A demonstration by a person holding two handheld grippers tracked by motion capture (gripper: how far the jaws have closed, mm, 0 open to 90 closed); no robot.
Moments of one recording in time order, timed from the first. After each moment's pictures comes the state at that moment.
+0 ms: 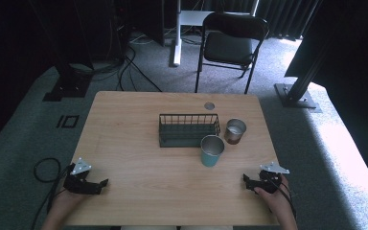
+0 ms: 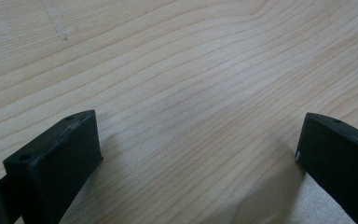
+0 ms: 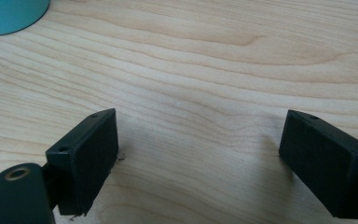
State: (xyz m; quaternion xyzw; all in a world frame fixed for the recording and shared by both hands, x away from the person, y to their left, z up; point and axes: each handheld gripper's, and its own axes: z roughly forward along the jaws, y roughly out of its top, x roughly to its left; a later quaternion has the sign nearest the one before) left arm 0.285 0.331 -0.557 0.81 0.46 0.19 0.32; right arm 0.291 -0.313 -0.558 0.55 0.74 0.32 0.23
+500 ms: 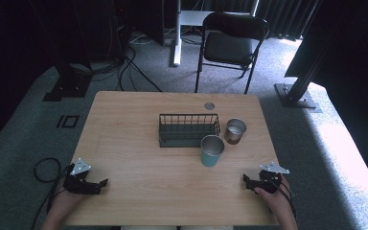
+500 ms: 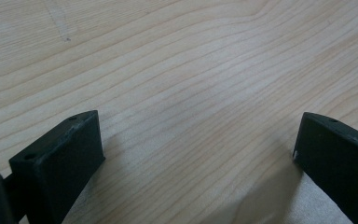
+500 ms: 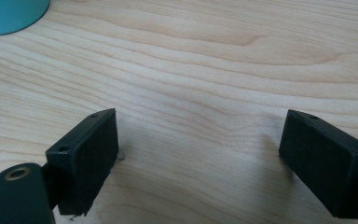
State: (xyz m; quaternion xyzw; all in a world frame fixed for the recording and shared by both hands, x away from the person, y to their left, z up) left arm 0.285 0.332 -0.556 0.81 0.46 0.19 0.32; right arm 0.291 -0.313 -0.558 0.55 0.74 0.32 0.23
